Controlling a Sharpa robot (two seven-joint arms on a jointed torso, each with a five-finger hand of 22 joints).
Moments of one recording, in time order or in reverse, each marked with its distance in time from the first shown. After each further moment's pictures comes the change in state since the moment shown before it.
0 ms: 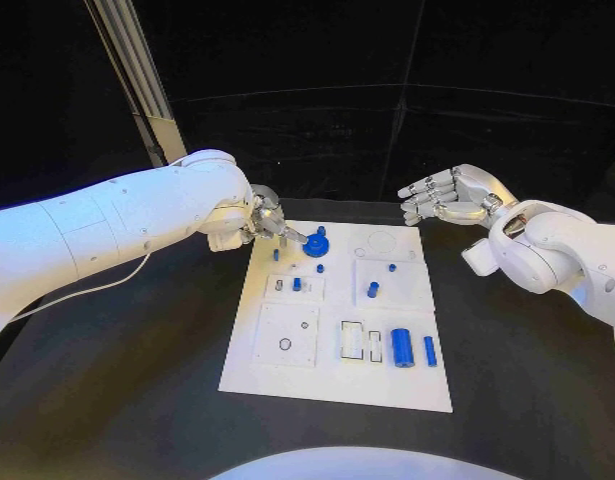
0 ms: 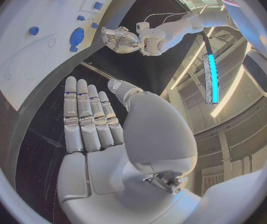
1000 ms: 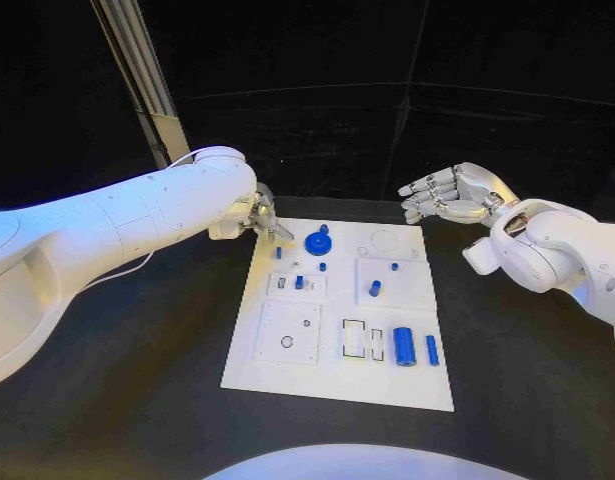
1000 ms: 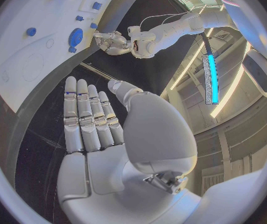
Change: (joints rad) left arm -0.014 0.137 -0.031 -0.274 -0.136 0.089 0.054; left_hand 0.044 0.021 -0.017 0.006 0.000 0.019 -0.002 0.000 -0.011 0.000 0.000 0.005 0.015 0.000 0.000 0.000 0.000 0.000 0.004 0.004 0.005 0.021; right arm 0.000 0.007 0.000 -0.003 0.000 0.001 0.001; right_hand -0.004 0.004 0.000 0.000 0.000 0.000 0.000 0.000 0.000 0.000 0.000 0.000 0.000 0.000 0.000 0.000 0.000 0.000 0.000 0.000 0.000 -0.001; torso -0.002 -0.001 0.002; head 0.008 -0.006
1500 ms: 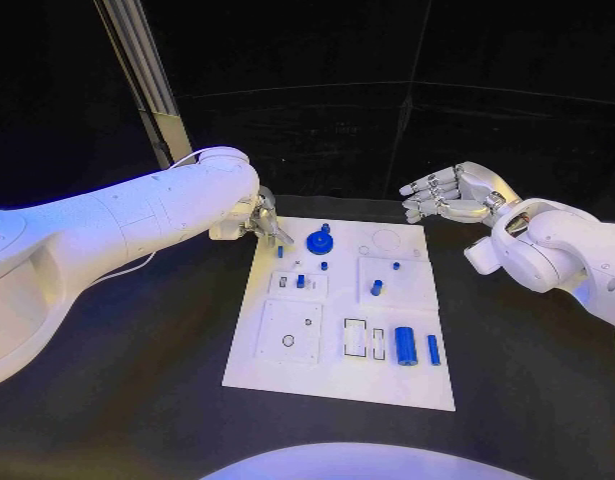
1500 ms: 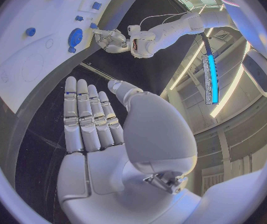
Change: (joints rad) left arm -0.003 0.005 -0.003 -0.006 -0.008 0.052 0.006; left_hand 0.024 0.024 -0.005 0.000 0.000 0.018 -0.003 0.005 -0.002 0.004 -0.004 0.003 0.001 0.000 0.000 0.000 0.000 0.000 0.003 -0.003 0.004 0.003; right arm 0.000 0.002 0.000 -0.002 0.000 0.002 0.002; right_hand 0.000 0.000 0.000 0.000 0.000 0.000 0.000 0.000 0.000 0.000 0.000 0.000 0.000 0.000 0.000 0.000 0.000 0.000 0.000 0.000 -0.004 -0.001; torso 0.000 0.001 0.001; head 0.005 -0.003
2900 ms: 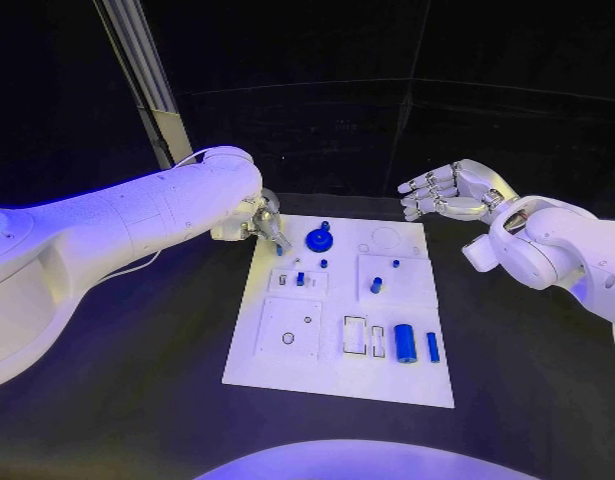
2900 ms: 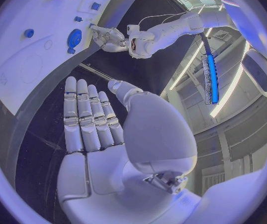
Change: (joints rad) left arm -0.007 0.019 -0.001 -0.021 0.005 0.062 0.029; left_hand 0.096 0.042 0.060 -0.050 0.000 0.004 -0.004 0.000 -0.013 0.000 0.000 0.000 -0.003 0.000 0.000 0.000 0.000 0.000 0.000 0.000 0.000 0.006; right arm 0.000 0.007 0.000 -0.004 0.000 0.006 0.003; right_hand 0.000 0.000 0.000 0.000 0.000 0.000 0.000 0.000 0.000 0.000 0.000 0.000 0.000 0.000 0.000 0.000 0.000 0.000 0.000 0.000 0.000 0.000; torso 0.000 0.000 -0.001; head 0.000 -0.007
